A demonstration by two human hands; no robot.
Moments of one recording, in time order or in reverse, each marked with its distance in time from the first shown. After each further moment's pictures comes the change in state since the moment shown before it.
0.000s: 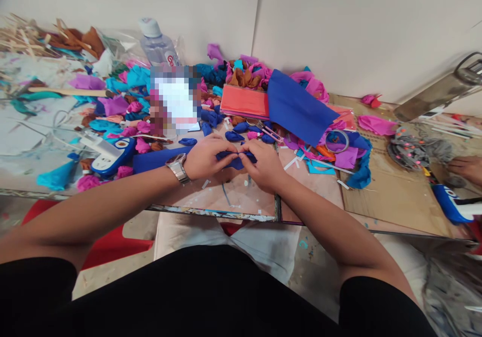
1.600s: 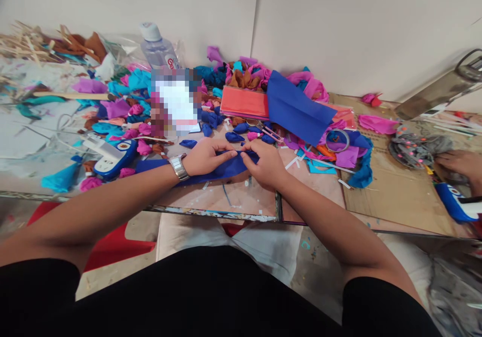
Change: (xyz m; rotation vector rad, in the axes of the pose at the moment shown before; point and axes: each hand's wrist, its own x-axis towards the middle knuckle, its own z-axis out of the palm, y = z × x) left_hand 0.003 -0.008 -0.005 -0.227 -0.056 -0.178; right_hand 0.001 0.006 0.000 0.008 0.013 0.074
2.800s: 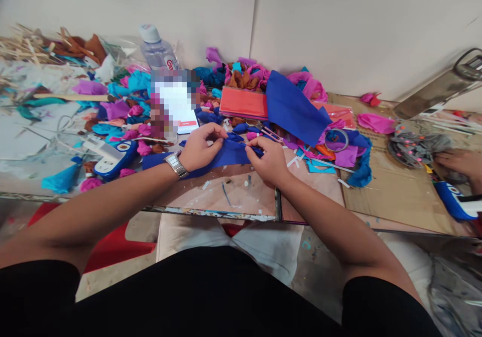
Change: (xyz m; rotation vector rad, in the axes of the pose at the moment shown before) left_hand 0.006 -0.011 -0.002 -0.010 0.320 -0.052; right_hand 0.003 -0.003 -0.002 0.056 0.172 0.178
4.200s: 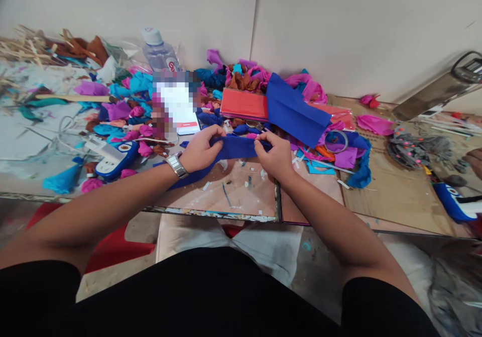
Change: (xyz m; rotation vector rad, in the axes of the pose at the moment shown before) left_hand 0.000 0.002 -0.003 0.110 -0.082 -0.034; right_hand 0.008 0.012 -0.006 -0.043 0.127 0.091
